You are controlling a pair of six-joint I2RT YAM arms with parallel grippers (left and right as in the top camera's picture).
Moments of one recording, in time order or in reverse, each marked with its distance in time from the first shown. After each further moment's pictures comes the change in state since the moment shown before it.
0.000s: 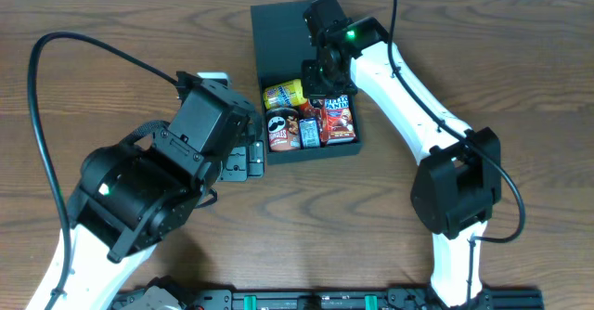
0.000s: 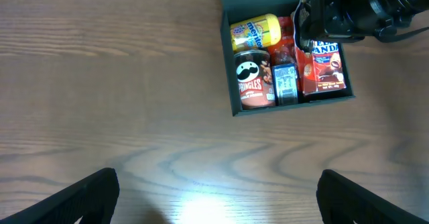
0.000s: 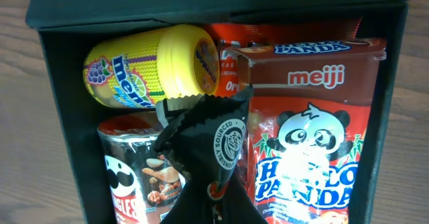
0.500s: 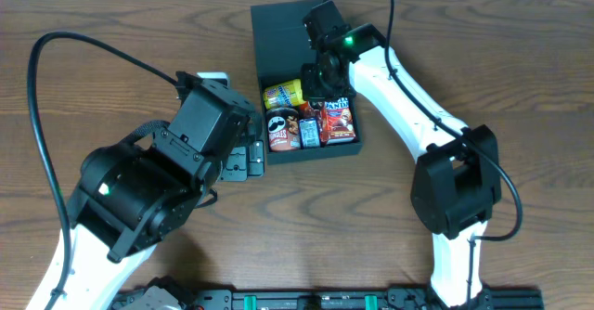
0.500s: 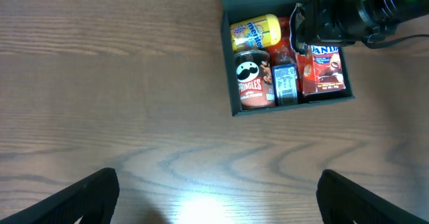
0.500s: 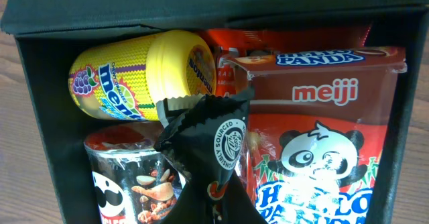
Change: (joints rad) left arm 0.000 0.000 0.000 0.000 0.000 -0.006; right arm 0.001 0.000 -0.064 0.079 0.004 0.000
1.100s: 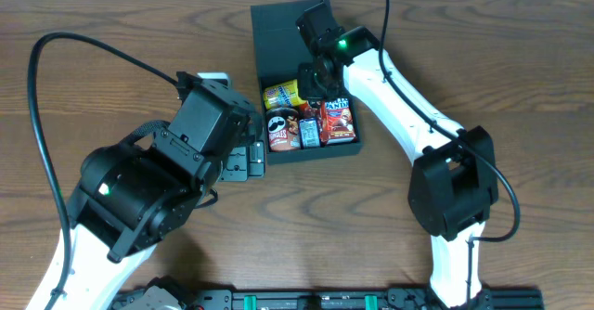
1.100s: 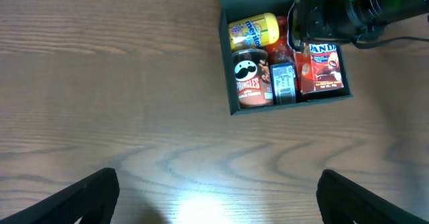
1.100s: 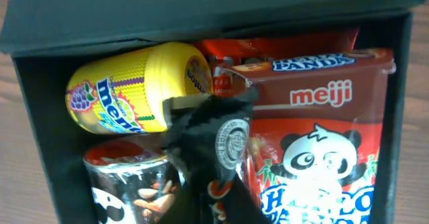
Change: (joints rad) left arm 0.000 0.000 0.000 0.000 0.008 0.000; right arm 0.024 0.000 0.000 0.016 0.072 0.069
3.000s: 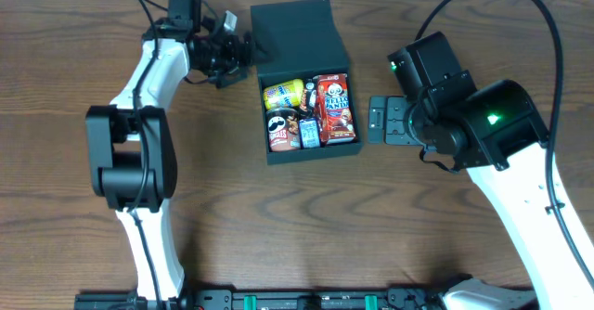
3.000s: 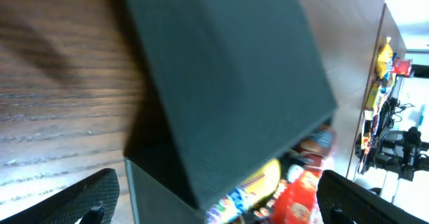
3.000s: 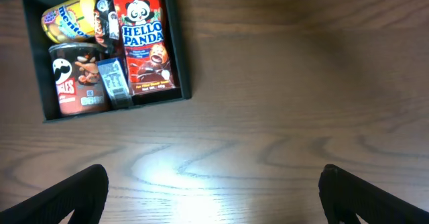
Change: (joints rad) left arm 0.605 0.949 0.007 0.787 1.055 0.202; right arm -0.025 -0.688 -0.157 -0.435 0.243 -0.025
